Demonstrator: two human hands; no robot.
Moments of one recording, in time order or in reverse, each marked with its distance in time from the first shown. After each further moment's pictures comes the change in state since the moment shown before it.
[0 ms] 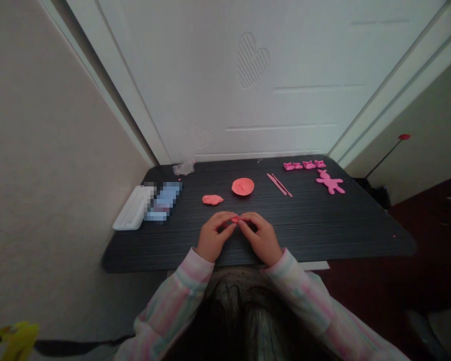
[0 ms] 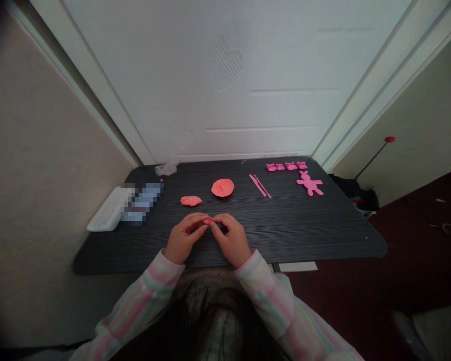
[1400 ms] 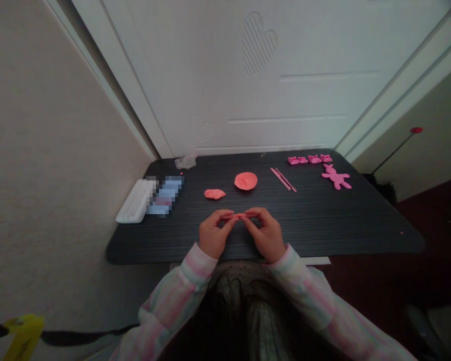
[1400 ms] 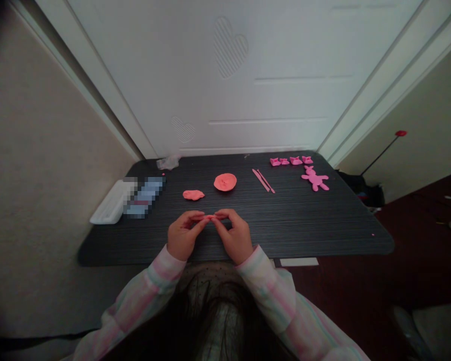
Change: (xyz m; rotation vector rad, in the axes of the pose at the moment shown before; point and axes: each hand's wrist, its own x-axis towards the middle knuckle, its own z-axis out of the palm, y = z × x) left_hand -0.008 -0.001 0.010 -0.084 0.255 -0.069; right_hand -0.007 0.003 0.003 0.018 0.139 0.026
